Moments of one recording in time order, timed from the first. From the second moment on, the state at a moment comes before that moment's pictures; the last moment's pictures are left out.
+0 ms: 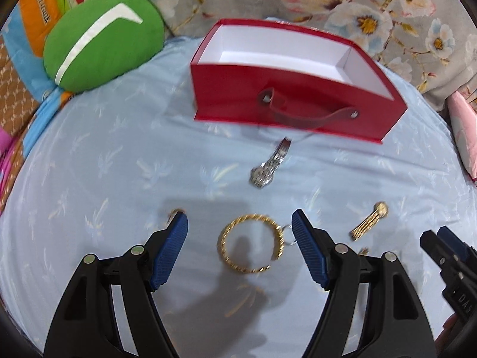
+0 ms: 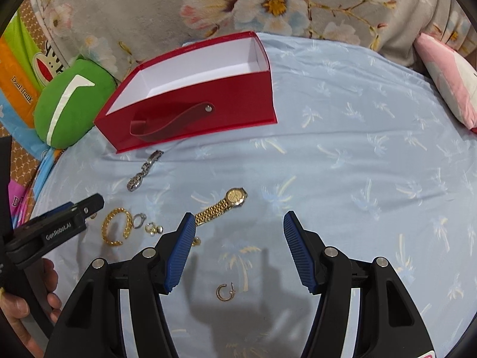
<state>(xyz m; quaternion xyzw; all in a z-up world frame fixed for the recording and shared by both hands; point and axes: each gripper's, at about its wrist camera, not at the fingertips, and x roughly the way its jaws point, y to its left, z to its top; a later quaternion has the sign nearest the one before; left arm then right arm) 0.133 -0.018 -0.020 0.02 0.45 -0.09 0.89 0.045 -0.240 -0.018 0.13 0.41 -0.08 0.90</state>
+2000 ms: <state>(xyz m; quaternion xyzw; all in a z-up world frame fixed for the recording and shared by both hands) 0.210 -0.071 -0.058 0.01 0.50 -0.16 0.85 0.131 -0.225 -0.071 0.13 0.43 -0.11 0.89</state>
